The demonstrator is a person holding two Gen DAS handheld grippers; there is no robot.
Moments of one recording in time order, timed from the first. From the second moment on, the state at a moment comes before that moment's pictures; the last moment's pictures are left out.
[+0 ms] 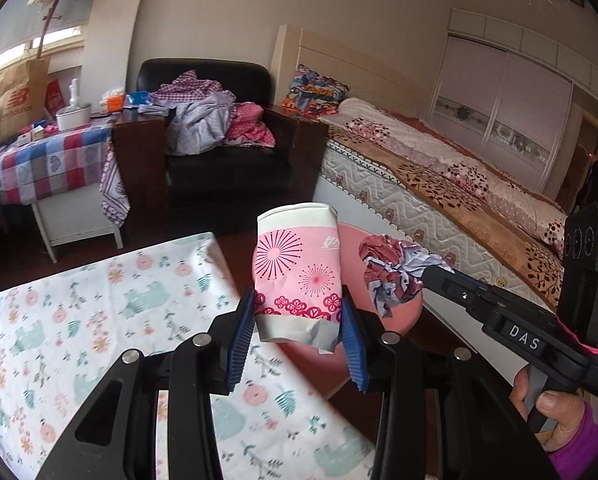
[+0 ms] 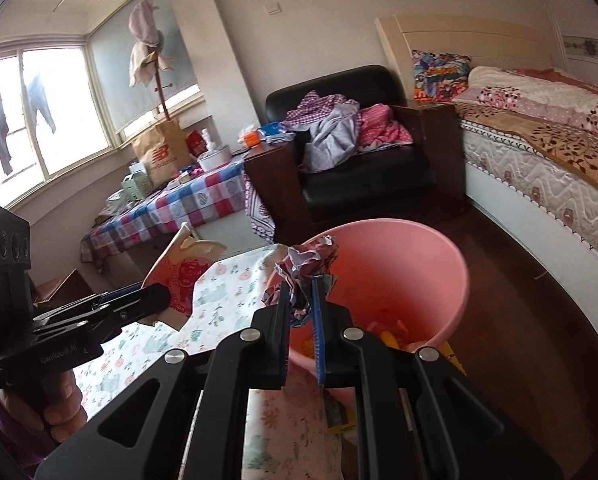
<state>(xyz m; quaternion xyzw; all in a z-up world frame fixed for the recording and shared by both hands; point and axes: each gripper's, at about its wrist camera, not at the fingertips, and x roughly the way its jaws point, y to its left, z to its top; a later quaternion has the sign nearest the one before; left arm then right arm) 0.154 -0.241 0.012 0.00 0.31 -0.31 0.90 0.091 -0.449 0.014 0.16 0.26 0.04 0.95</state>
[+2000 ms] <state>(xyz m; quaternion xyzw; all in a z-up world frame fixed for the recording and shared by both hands) 0.224 -0.343 -0.069 0.03 0.40 -0.30 0.86 0.142 -0.484 -0.050 0.16 0.33 -0.04 0.93</state>
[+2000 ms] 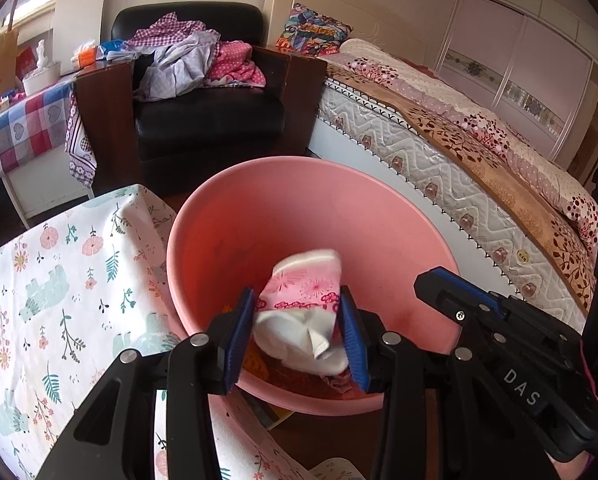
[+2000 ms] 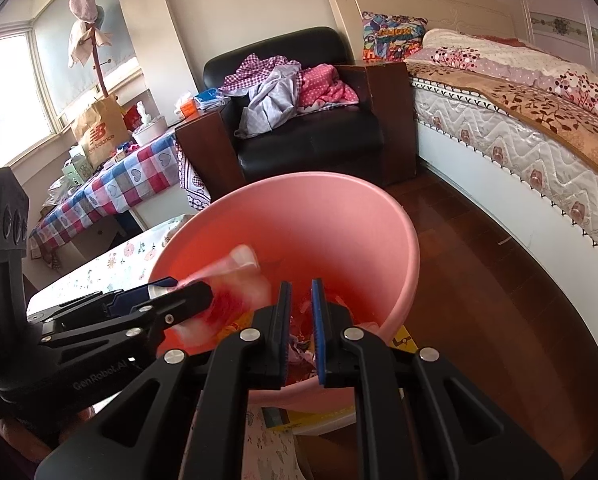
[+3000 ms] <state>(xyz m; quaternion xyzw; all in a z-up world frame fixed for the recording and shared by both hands) 0.156 -0.294 -0.004 0.00 0.34 -0.30 0.89 0.086 -0.429 -0.009 0.10 0.31 -0.02 0.94</state>
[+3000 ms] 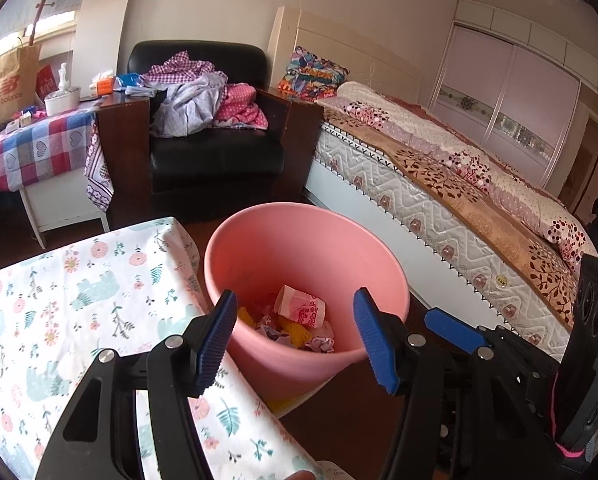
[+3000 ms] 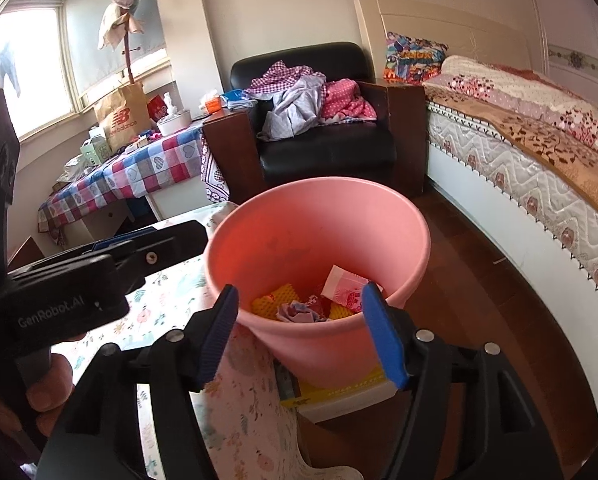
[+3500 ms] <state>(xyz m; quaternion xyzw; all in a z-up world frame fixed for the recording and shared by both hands) 0.108 -0.255 0.012 -0.01 0.31 -0.29 0.91 0.056 -0.400 0.007 0.07 0.31 -0.05 0.95</state>
